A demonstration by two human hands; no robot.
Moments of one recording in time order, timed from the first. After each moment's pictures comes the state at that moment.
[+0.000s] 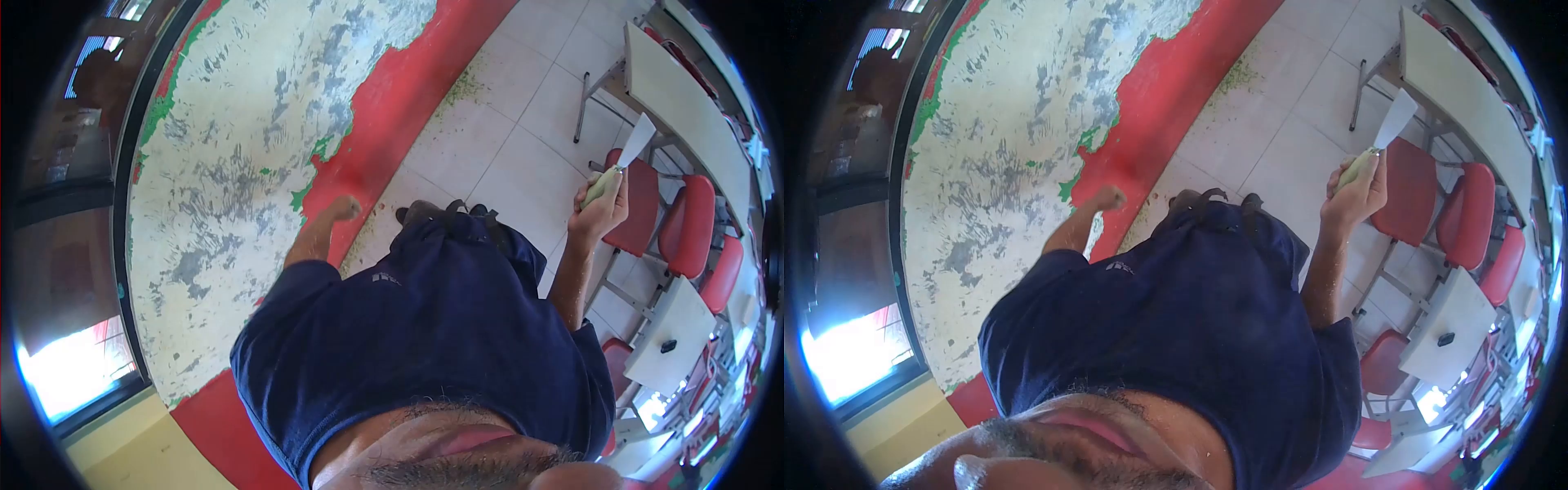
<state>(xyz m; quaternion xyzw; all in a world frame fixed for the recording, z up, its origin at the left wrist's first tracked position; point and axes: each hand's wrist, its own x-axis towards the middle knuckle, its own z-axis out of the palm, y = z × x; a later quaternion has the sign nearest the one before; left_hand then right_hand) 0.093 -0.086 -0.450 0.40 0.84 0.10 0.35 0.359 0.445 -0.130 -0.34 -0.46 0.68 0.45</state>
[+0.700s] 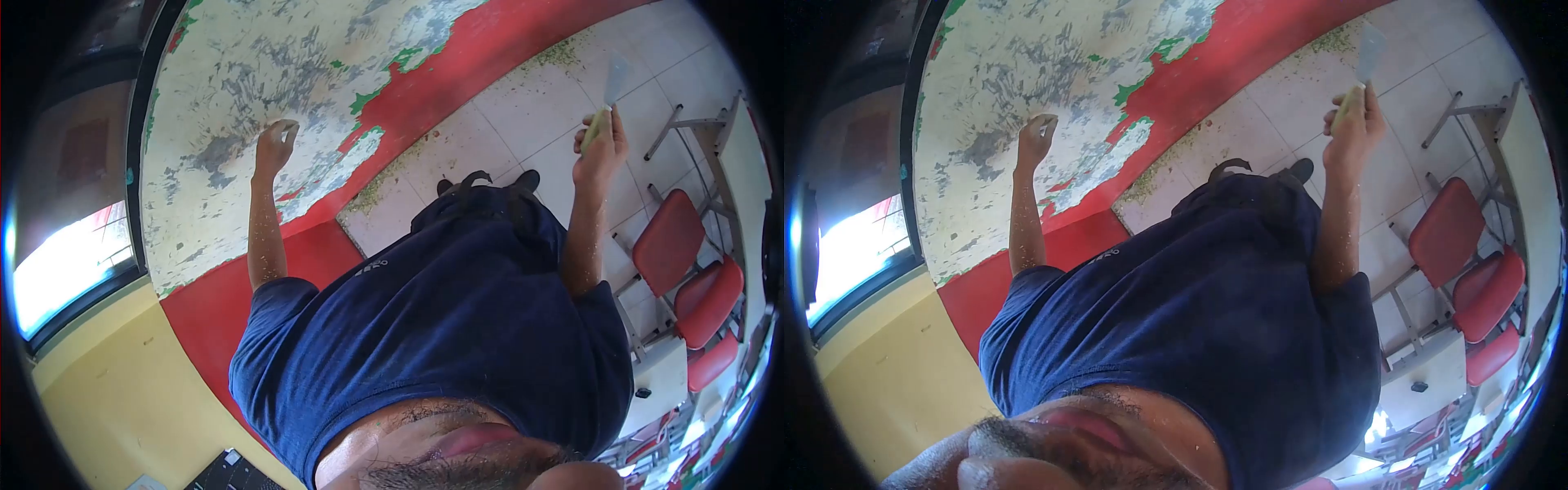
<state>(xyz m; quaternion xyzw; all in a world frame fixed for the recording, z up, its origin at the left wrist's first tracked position) 0.164 -0.218 -0.130 0.15 0.98 0.10 -0.01 0.238 0.334 -0.174 -0.29 -0.50 0.79 0.19</state>
